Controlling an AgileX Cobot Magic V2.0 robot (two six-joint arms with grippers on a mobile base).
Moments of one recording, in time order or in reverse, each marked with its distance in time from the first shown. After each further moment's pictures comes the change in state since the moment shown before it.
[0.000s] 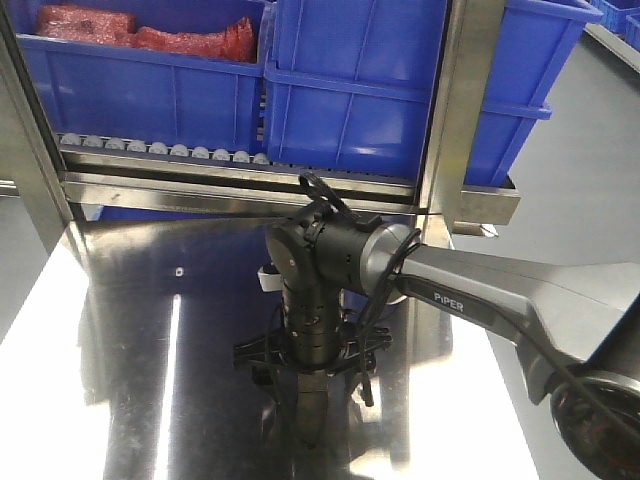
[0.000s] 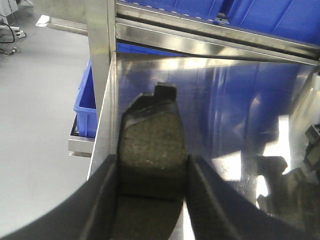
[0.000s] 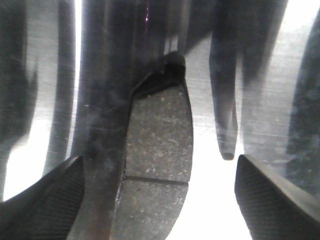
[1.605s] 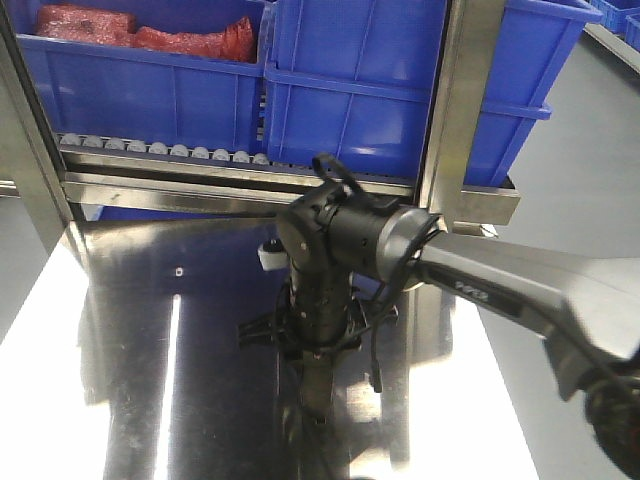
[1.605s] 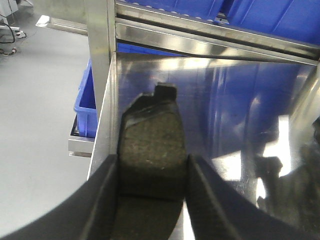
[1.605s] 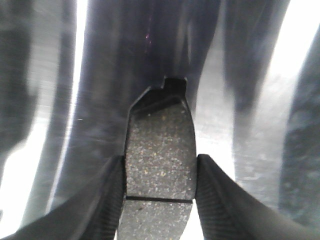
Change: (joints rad) left arm 0.000 0.000 0.000 0.000 0.000 0.000; right arm -0.016 -0.059 -0.002 -0.045 -0.040 -0.075
